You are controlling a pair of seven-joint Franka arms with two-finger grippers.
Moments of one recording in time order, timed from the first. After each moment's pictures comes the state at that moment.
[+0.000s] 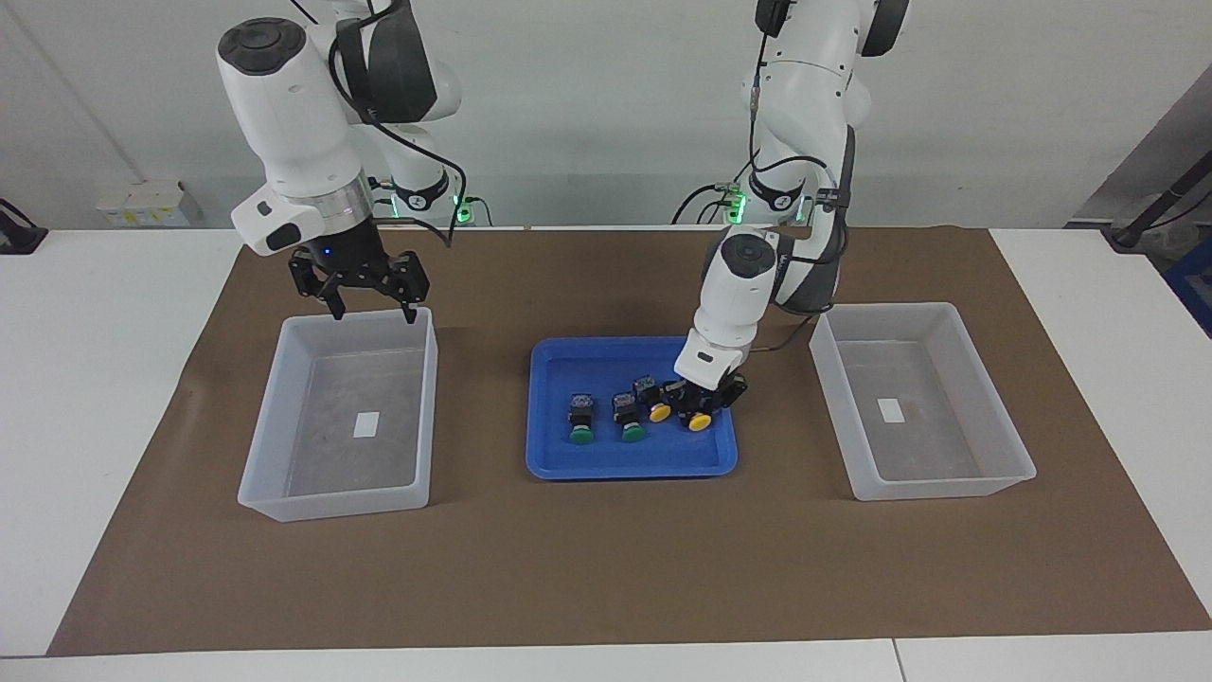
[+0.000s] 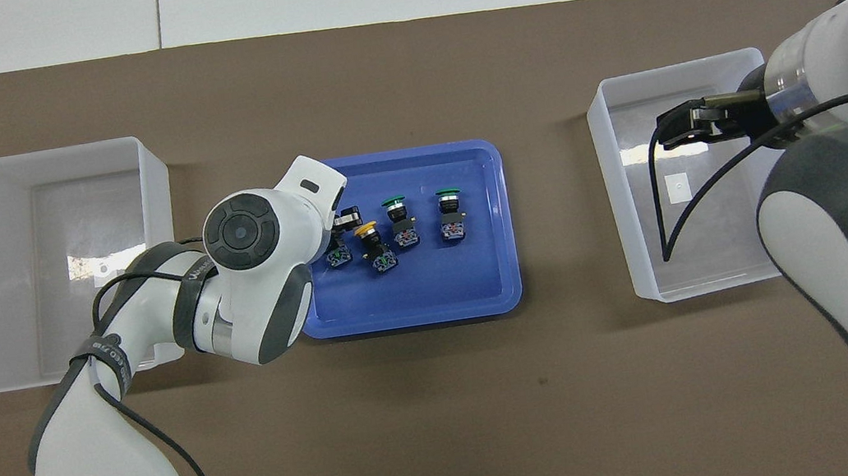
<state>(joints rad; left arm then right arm) -0.50 0.38 0.02 -1.95 -0.03 2.52 -0.58 0.14 0.05 -0.01 -1.68 -0.02 1.82 0.26</state>
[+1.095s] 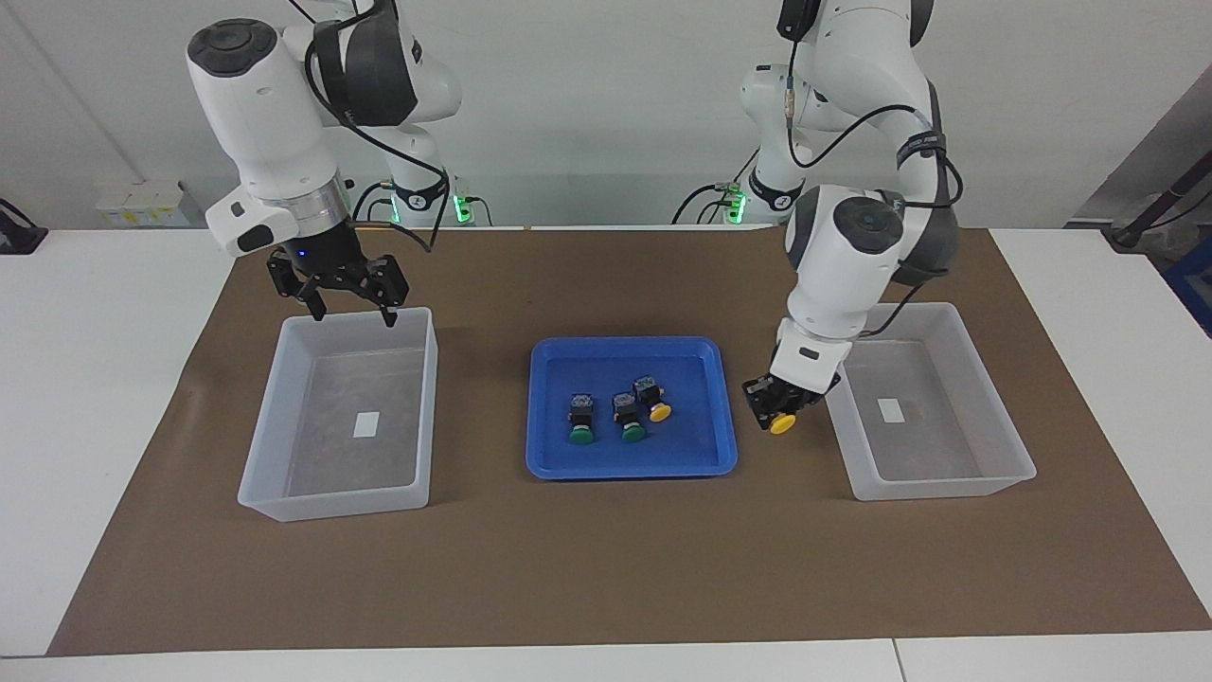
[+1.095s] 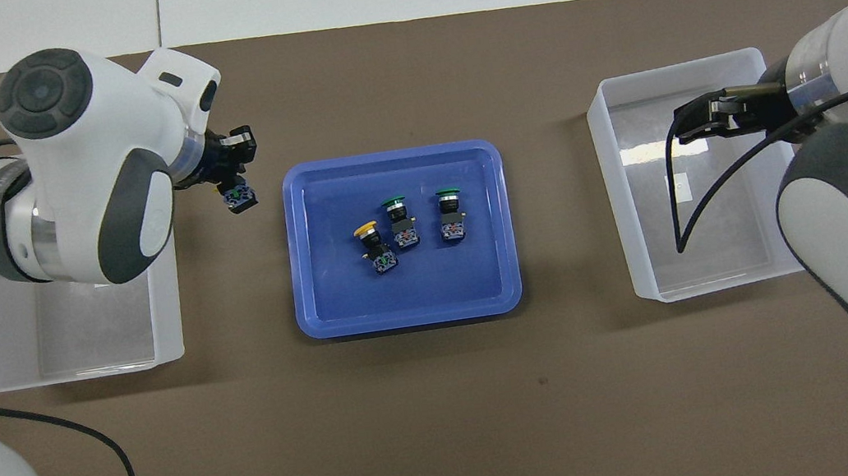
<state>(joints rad) -0.31 0.36 0.03 -1.56 -0.03 2.05 -0.45 0.13 0.05 -0.01 -1.68 -0.02 1.82 0.26</state>
